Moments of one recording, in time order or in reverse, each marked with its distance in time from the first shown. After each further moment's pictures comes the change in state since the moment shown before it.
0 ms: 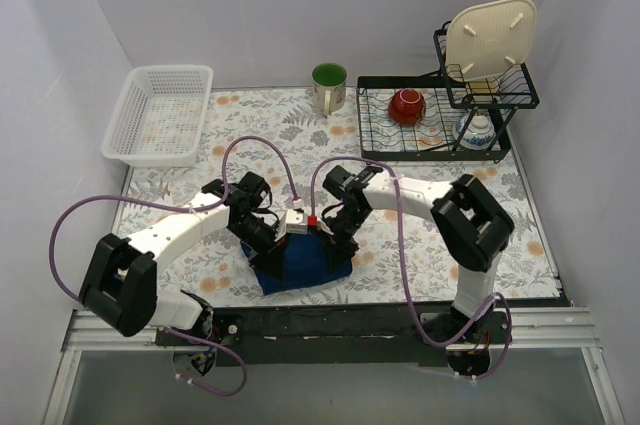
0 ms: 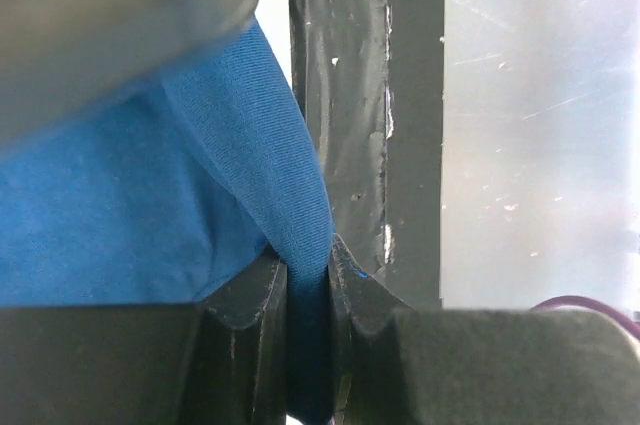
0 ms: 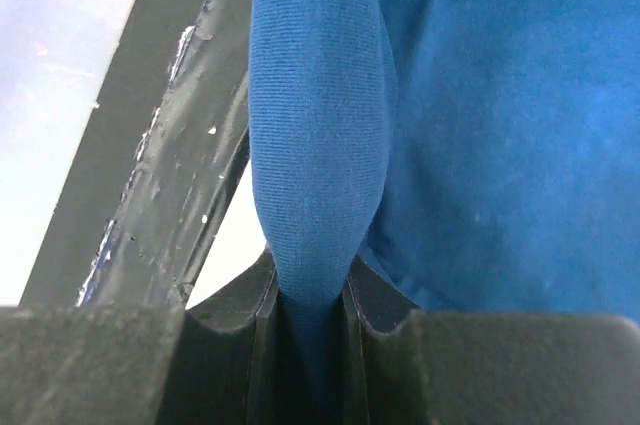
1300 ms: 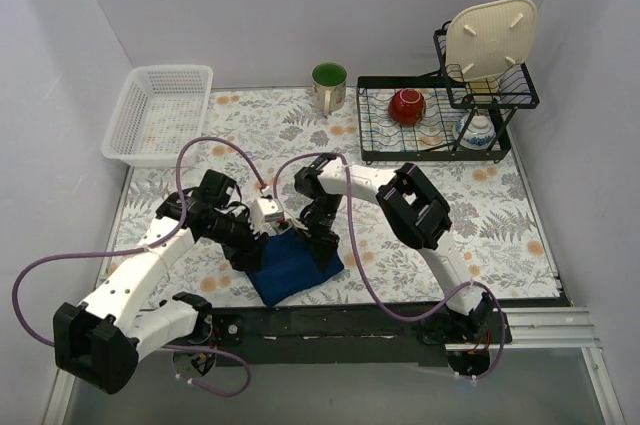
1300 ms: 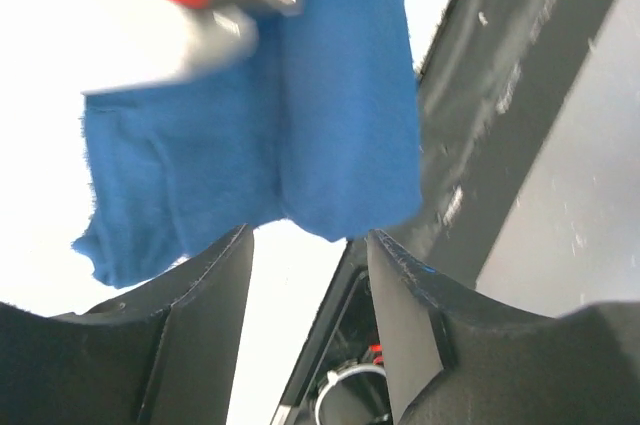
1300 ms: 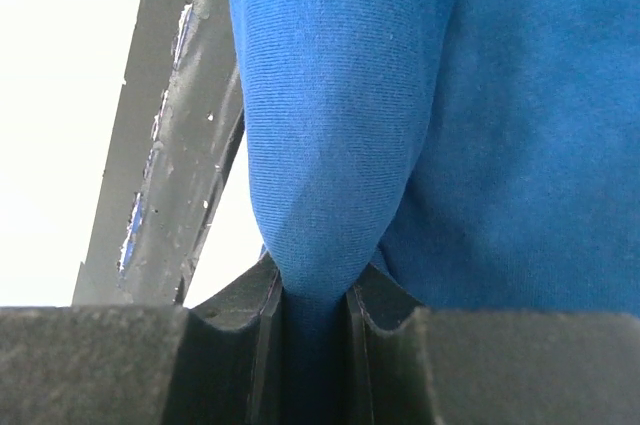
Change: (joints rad) left arm 0.167 -0.272 -0.017 -0.034 -0.262 -0.199; right arm 0.041 0.472 0.543 -0.552 0.025 -0.197
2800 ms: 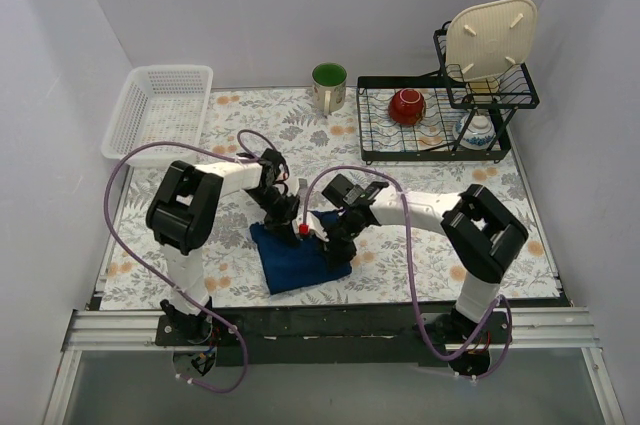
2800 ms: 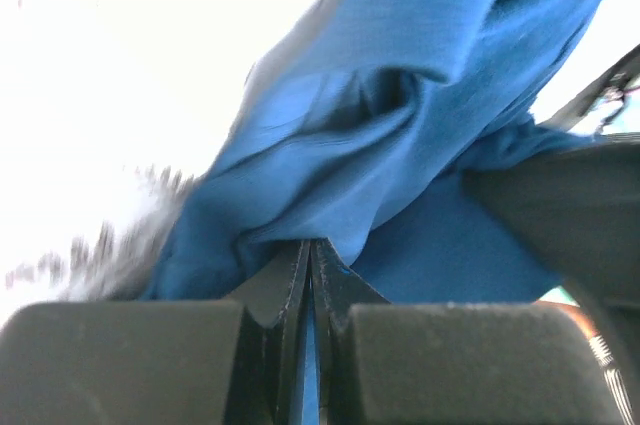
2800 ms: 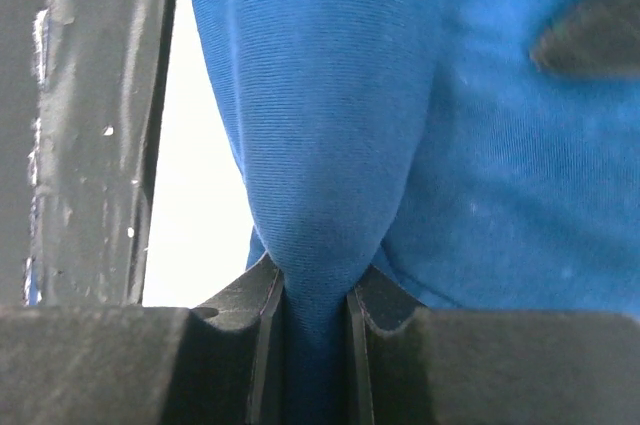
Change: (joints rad) left arm -0.036 0.871 0.284 0.294 0.024 -0.756; right arm 0.006 -0.507 -0.655 0.791 0.194 0.432
